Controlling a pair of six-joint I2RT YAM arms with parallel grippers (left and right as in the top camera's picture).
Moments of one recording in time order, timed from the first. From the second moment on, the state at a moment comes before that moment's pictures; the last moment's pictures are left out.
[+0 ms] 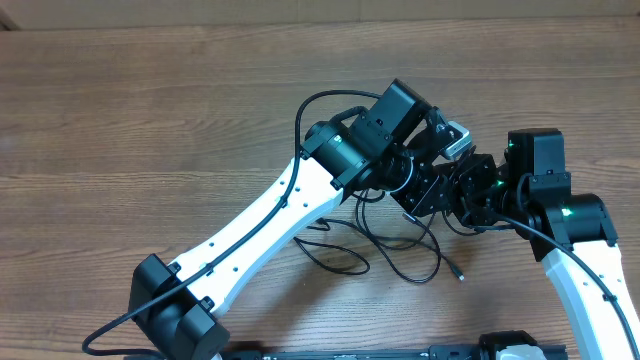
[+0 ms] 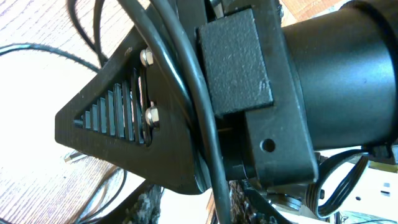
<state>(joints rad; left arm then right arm) -0.80 1.80 1.73 -0.87 0.62 -0.13 0.09 1.13 1.01 -0.88 -0.39 1.17</state>
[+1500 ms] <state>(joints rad) -0.51 1.61 1.72 -1.20 0.32 -0.07 0.09 1.13 1.01 -0.97 -0.29 0.62</state>
